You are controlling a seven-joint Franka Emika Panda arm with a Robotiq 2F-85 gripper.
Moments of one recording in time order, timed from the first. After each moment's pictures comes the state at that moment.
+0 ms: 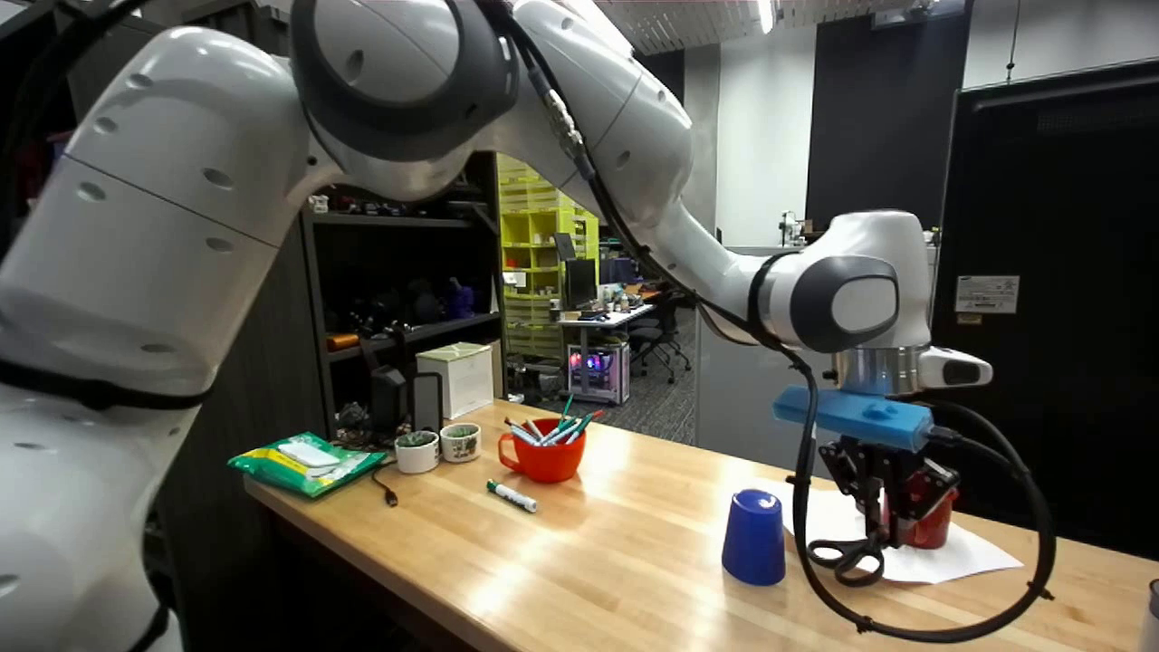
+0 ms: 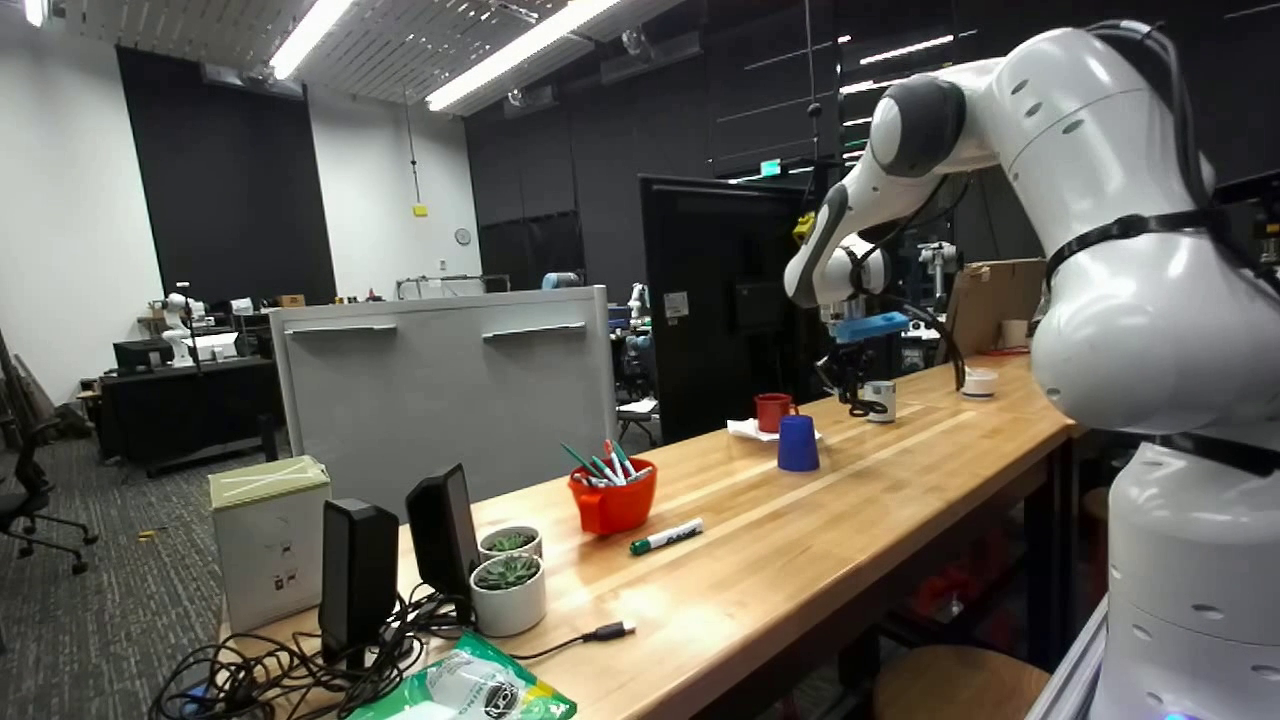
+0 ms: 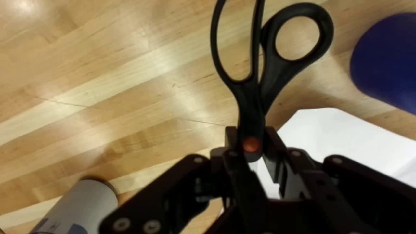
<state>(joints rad) -0.45 0.48 -0.25 -1.68 0.02 2.28 -0.22</state>
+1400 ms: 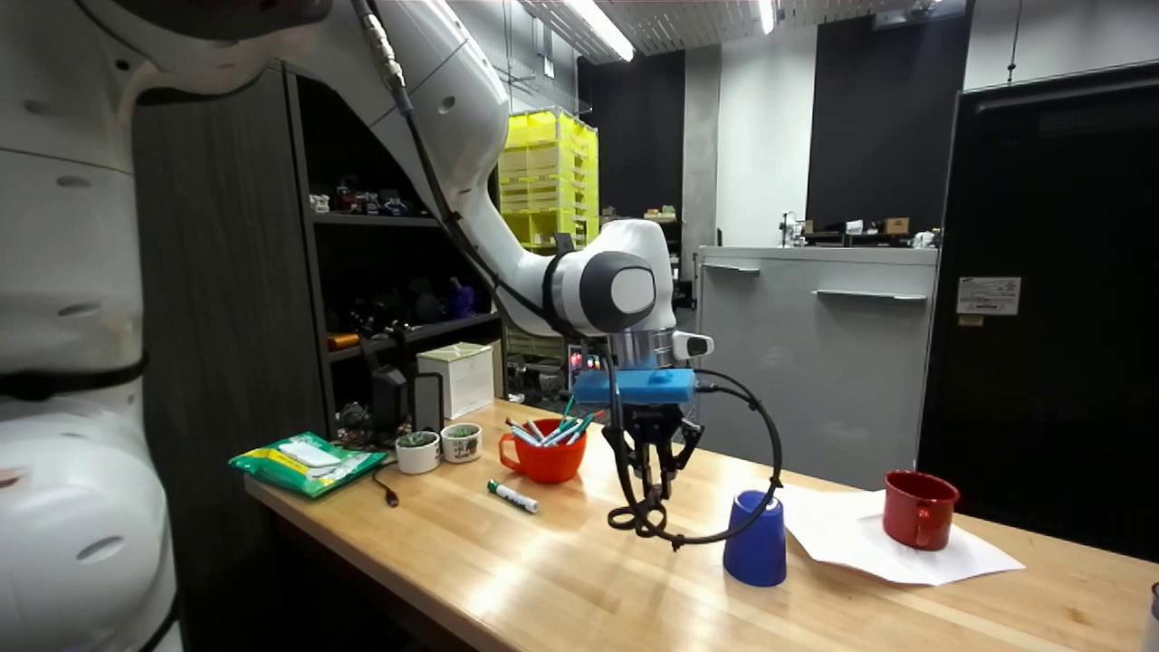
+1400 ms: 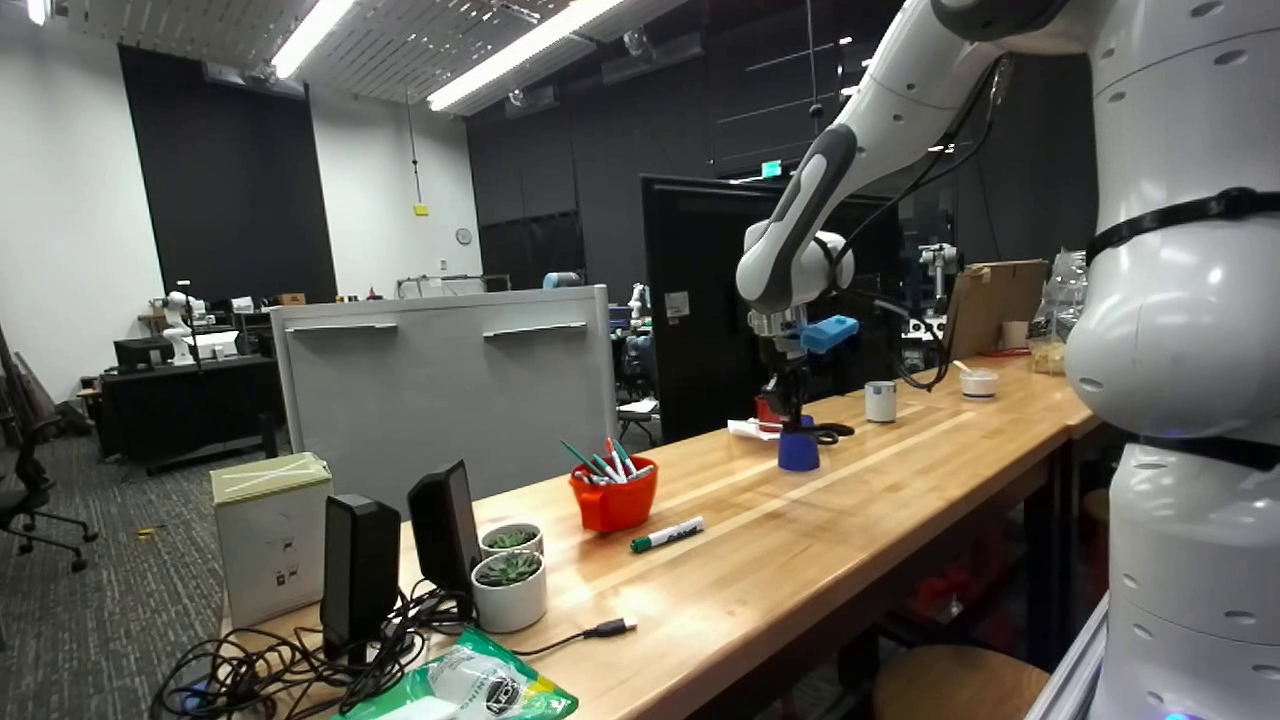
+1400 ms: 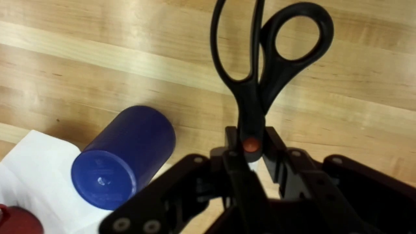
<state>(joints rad) -0.18 0.06 -0.15 -2.28 -0.19 2.40 -0.34</state>
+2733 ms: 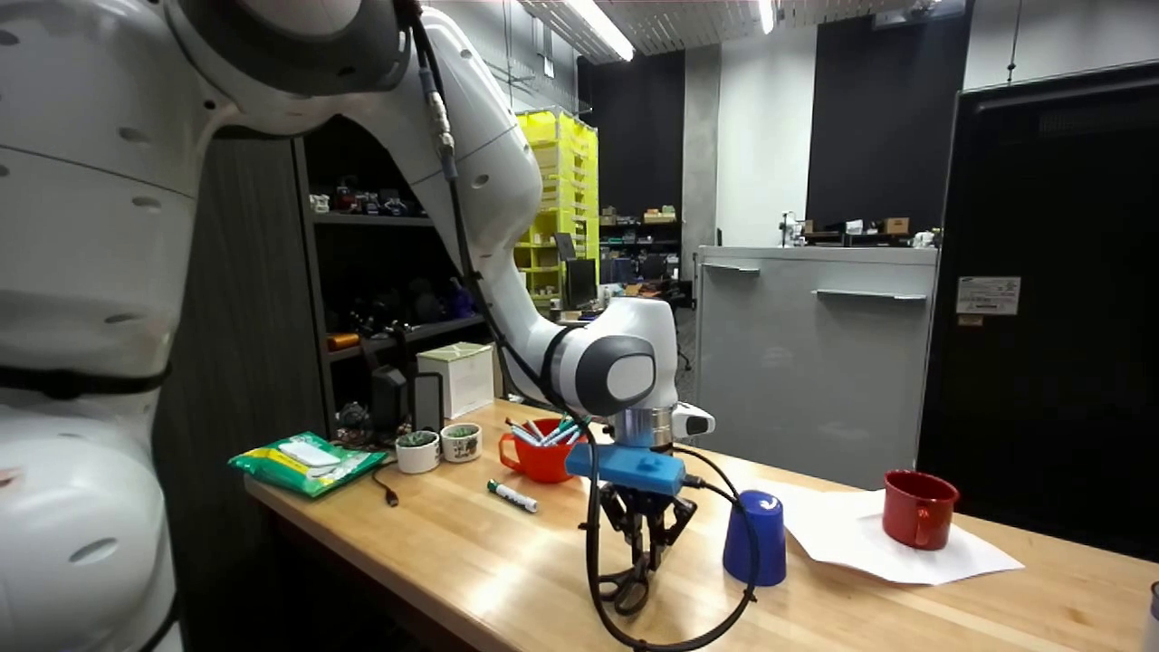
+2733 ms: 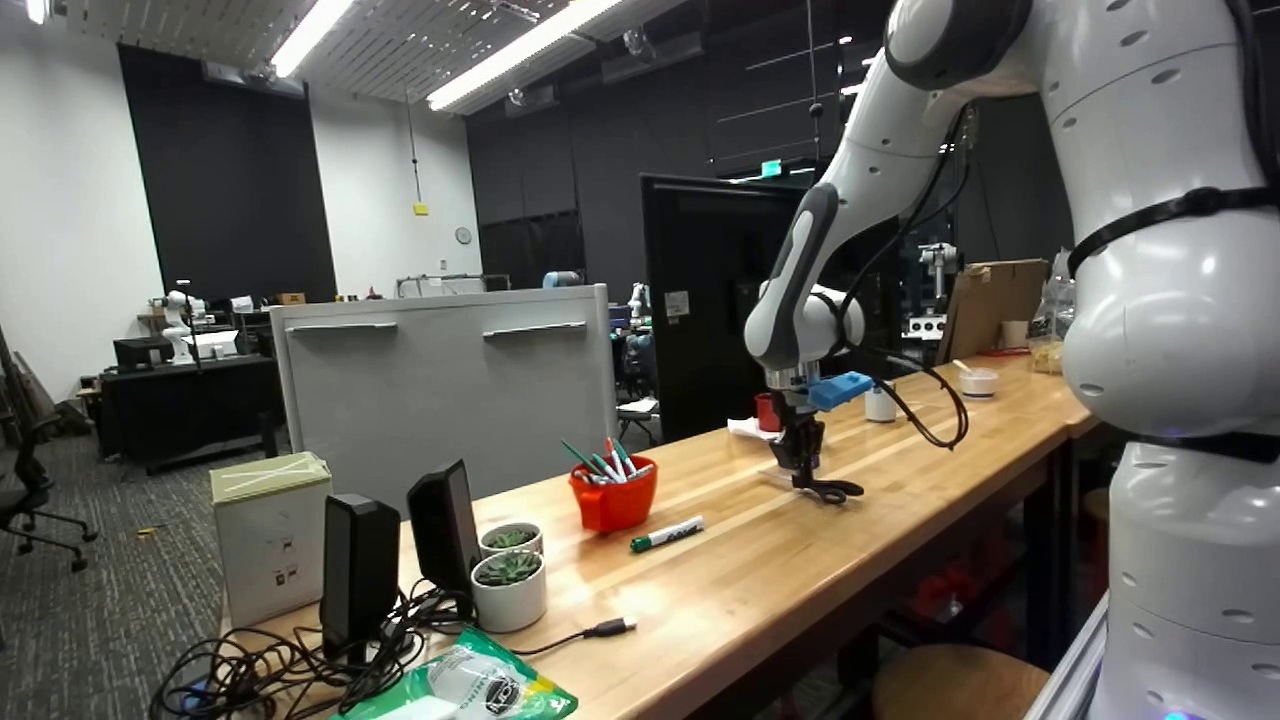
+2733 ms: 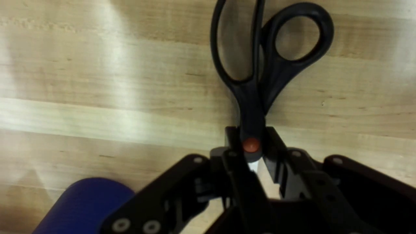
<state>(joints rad) -0.20 0.22 -0.15 -2.34 -0.09 2.58 -0.32</state>
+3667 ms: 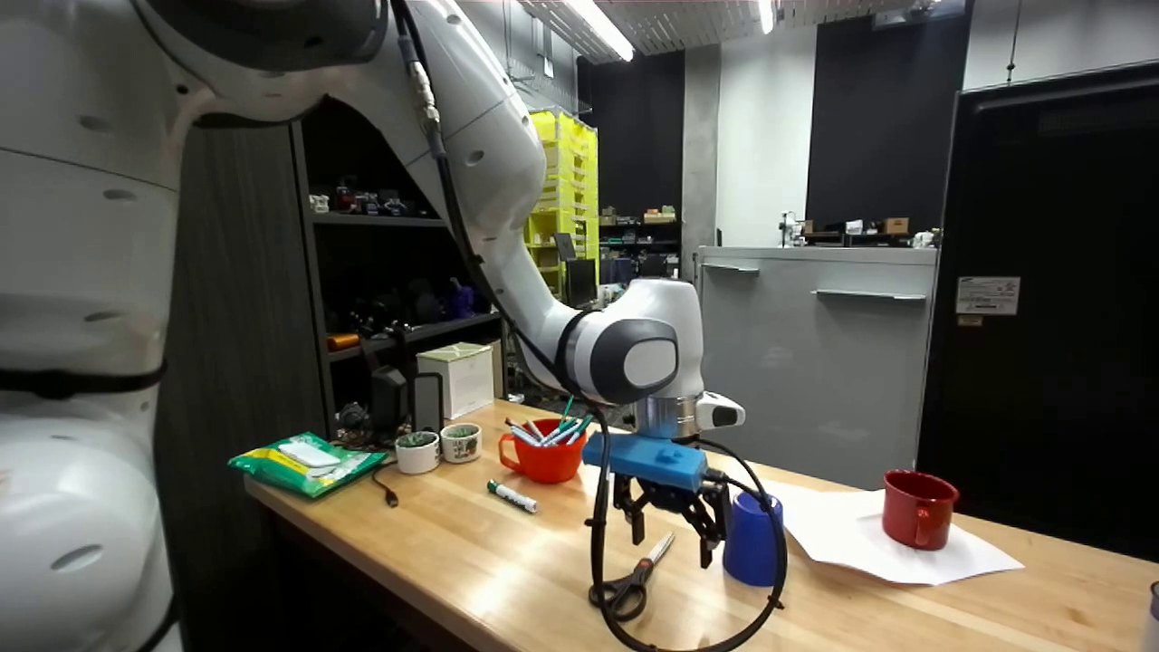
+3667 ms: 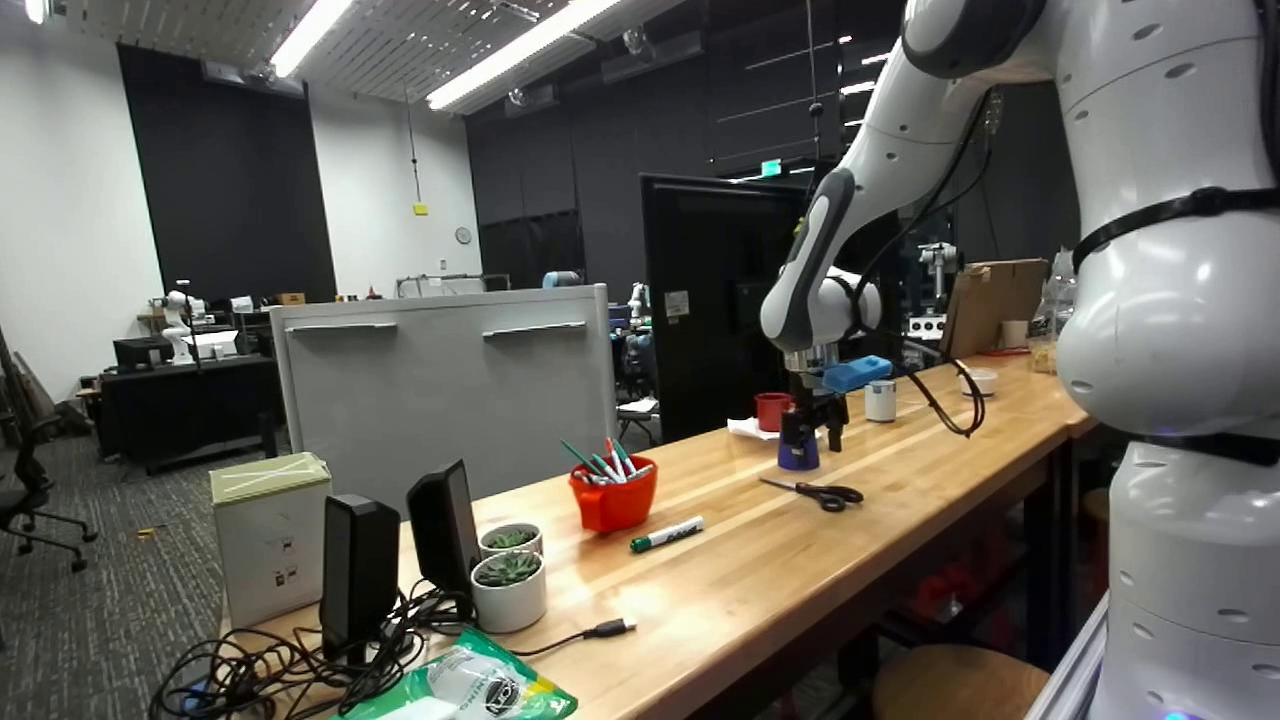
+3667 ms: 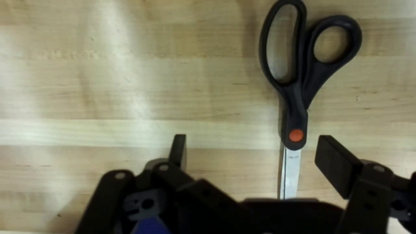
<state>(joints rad) -0.24 0.17 -0.18 -2.34 -0.09 2.54 -0.30</state>
